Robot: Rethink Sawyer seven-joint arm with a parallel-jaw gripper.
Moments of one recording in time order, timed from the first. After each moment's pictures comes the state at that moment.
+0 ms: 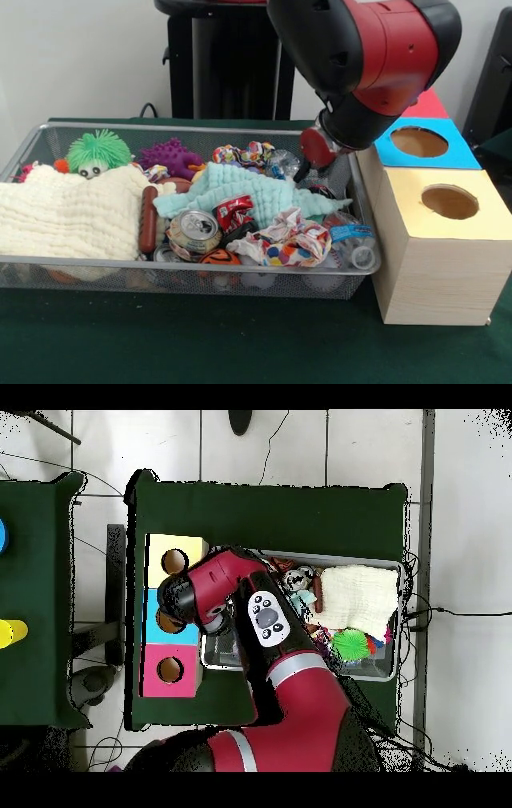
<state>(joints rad) -0.22 -0.45 0.41 1.42 -0.74 1.16 1.57</state>
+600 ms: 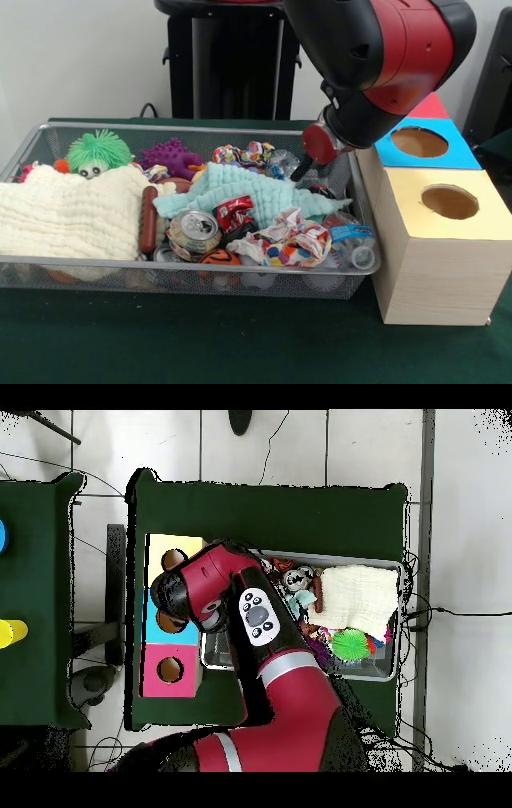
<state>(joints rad) -0.19 -0.45 0.40 1.38 -0.77 1.21 1.57</state>
